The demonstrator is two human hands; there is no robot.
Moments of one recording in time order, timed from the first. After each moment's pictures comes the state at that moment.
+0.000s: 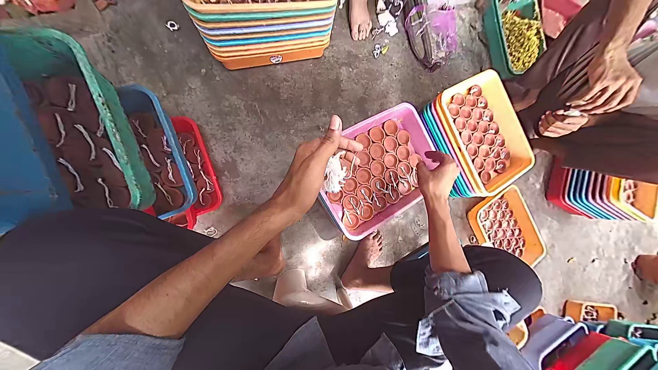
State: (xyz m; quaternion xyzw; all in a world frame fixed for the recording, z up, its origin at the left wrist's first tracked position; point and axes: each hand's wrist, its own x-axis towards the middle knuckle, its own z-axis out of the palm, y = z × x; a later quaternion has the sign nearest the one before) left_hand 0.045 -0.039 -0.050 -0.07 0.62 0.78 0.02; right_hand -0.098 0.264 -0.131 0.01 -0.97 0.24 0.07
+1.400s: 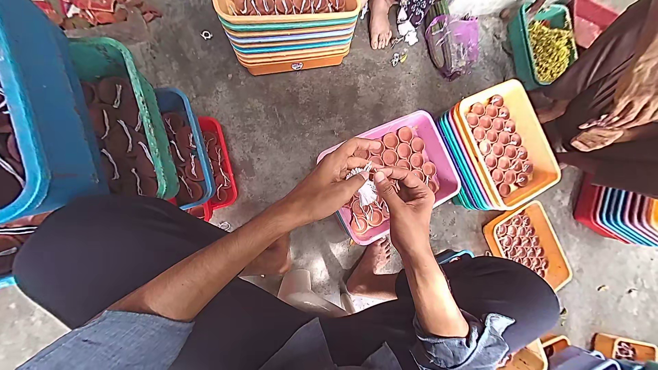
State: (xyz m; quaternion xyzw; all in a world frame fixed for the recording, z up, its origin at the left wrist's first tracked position) left_hand 0.053 -0.037 -0.045 0.07 0.68 0.73 0.04; right_hand 0.024 0.150 -0.061 0.16 -0.68 0.71 -0.07
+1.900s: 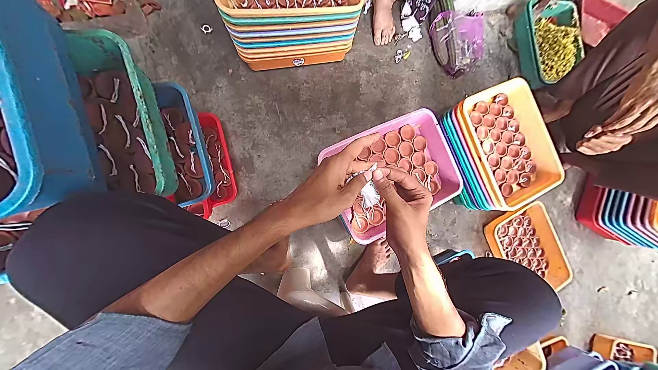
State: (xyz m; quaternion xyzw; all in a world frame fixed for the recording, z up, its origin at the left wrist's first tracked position) left_hand 0.057 -0.036 -0.045 0.07 0.74 0.67 0.03; right_hand 0.026 0.144 -0.067 0.13 -0.66 0.73 -0.07
